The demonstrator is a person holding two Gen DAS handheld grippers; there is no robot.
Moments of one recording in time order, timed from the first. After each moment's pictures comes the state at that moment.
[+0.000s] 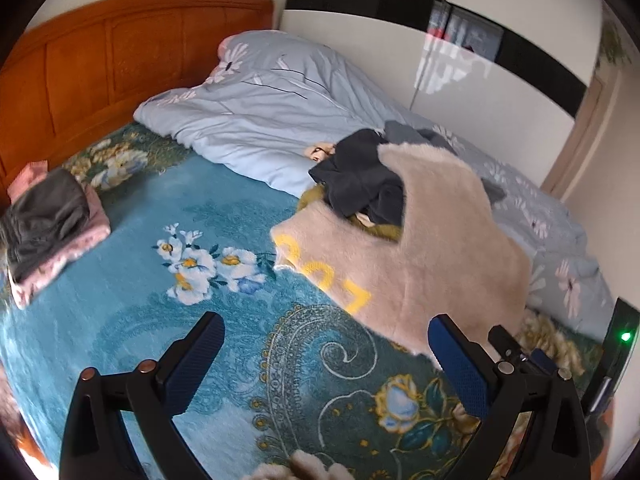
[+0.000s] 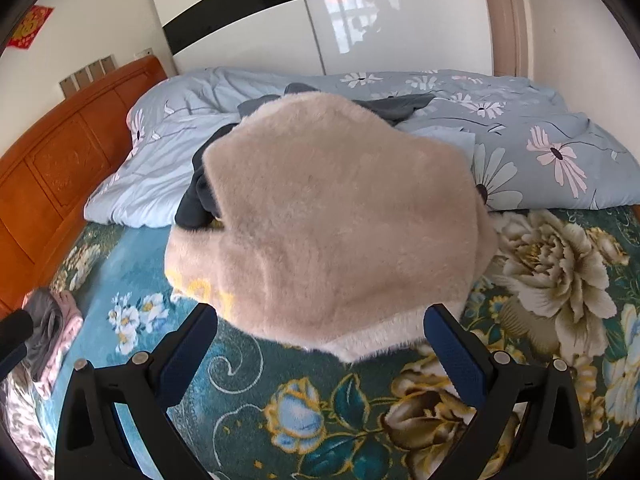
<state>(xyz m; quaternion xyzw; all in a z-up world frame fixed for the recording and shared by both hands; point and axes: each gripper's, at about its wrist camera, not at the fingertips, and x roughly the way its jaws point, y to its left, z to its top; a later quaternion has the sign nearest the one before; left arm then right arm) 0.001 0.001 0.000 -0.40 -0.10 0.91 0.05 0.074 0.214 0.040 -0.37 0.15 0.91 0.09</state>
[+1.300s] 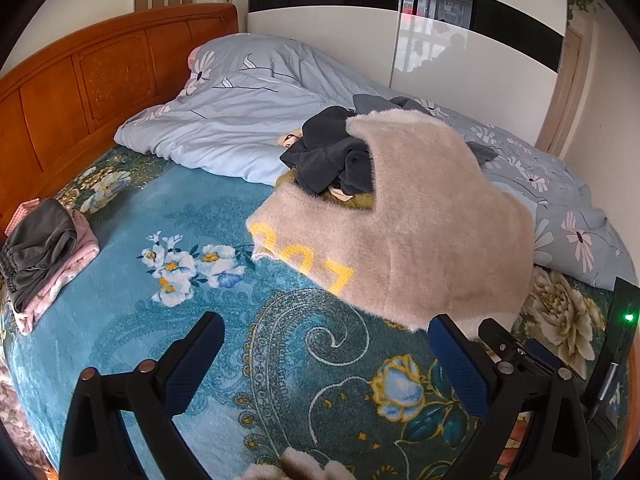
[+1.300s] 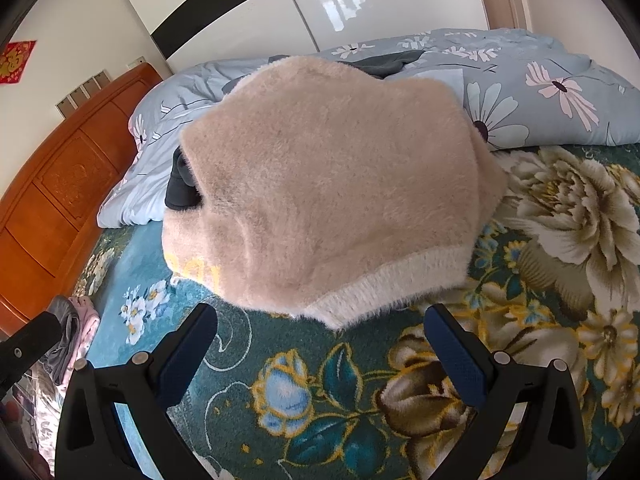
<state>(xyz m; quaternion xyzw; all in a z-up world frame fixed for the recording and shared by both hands) 0.007 0.064 -0.033 -0.40 -0.01 0.91 0.06 0.086 0.249 -0.007 -0.39 0.23 0.89 0.05</state>
